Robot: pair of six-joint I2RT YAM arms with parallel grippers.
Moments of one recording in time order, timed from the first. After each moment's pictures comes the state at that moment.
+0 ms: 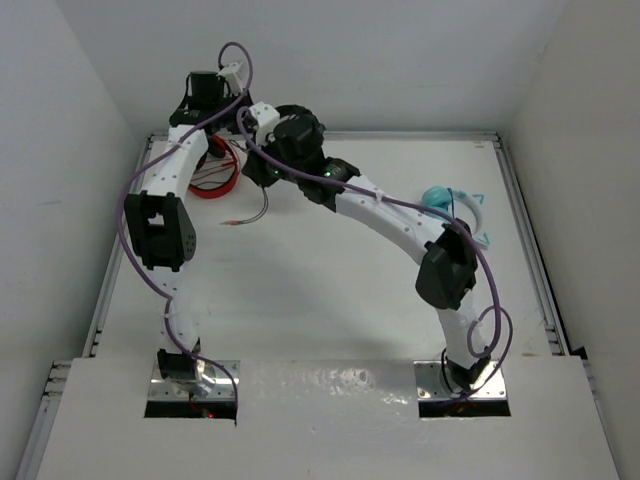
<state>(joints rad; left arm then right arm) -0.06 2.16 2.13 -0.49 0.51 -0.22 0.82 2.07 1.95 -0.18 -0.09 0.11</state>
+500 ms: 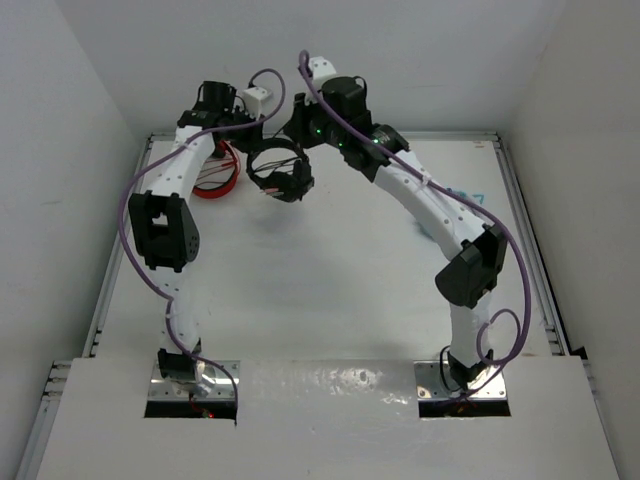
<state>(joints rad) -0.09 2.16 2.11 -0.71 0.47 0.35 0.67 1.98 2.09 -0.38 -0.04 0.23</state>
